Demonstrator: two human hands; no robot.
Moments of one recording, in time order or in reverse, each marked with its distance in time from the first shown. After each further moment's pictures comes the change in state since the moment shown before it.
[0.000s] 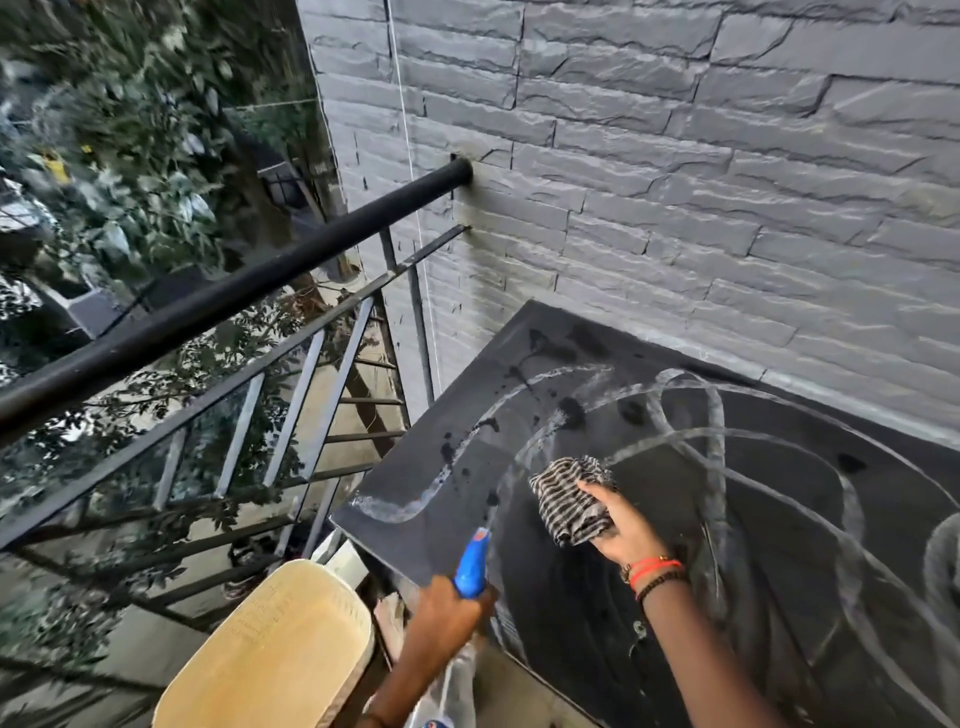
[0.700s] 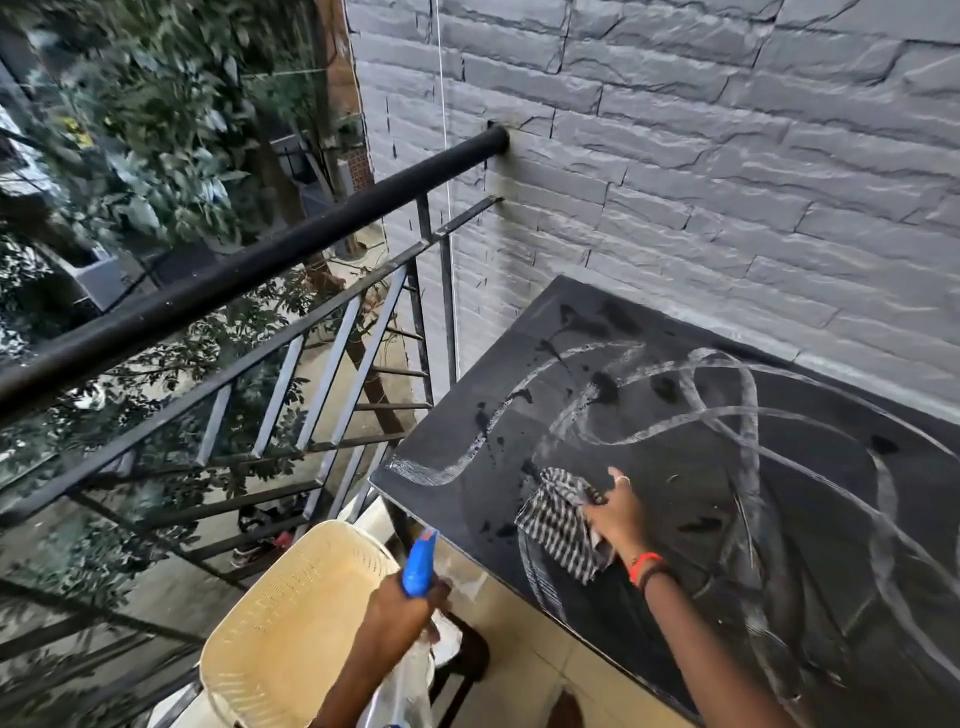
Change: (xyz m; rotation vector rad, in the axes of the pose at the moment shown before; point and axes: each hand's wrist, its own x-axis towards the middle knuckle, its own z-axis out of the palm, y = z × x) left_hand -0.035 -0.060 -0.073 -0.110 0.044 -0.065; right_hand -0.003 0.061 0.006 -1.379 0.354 -0.310
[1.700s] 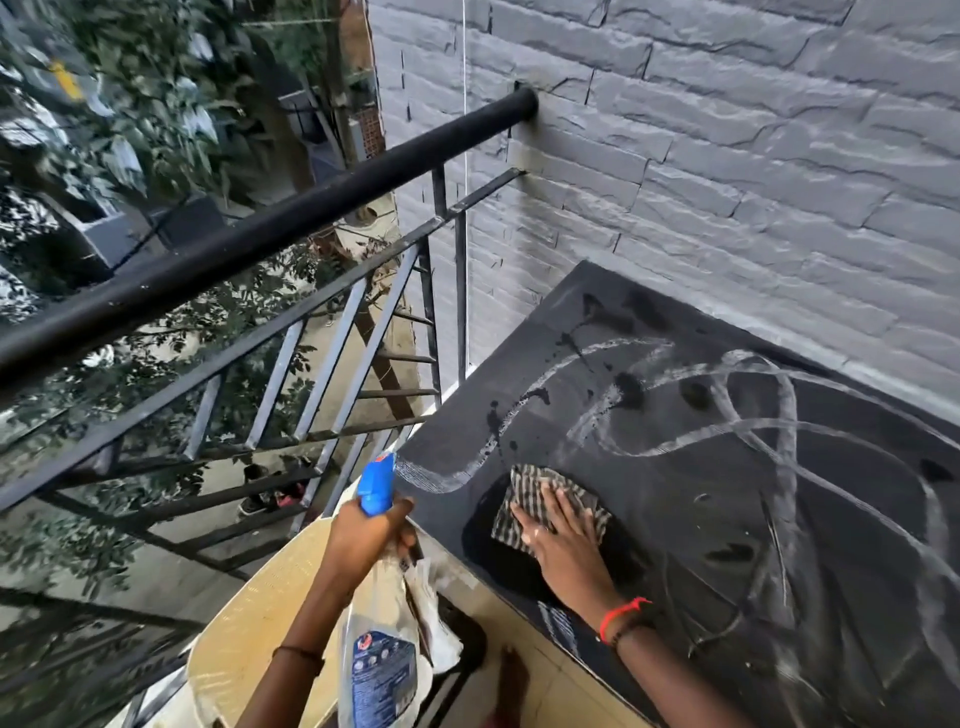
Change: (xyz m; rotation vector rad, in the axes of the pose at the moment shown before) left_hand 0.063 0.057 -0.048 -0.314 0.122 0.036; right_hand -0.003 0.012 0.080 -0.828 -0.139 -0.597
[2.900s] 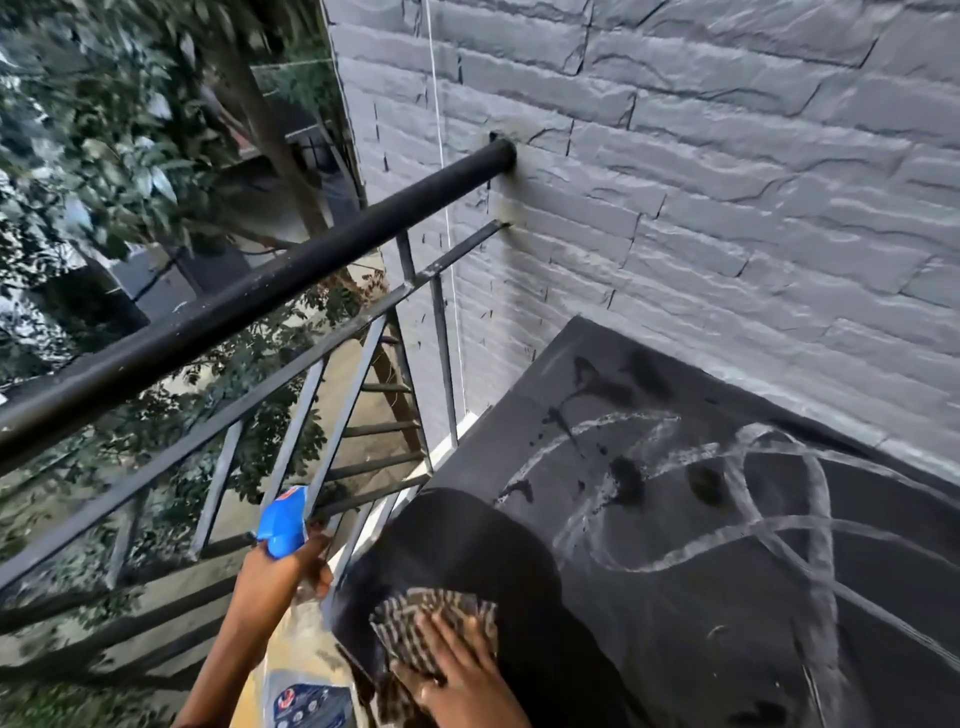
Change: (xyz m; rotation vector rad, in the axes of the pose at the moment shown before) left_hand 0.090 0.059 -0.004 0.069 0.218 0.039; right_hand 0.049 -0.049 0.002 -0.125 -0.019 -0.471
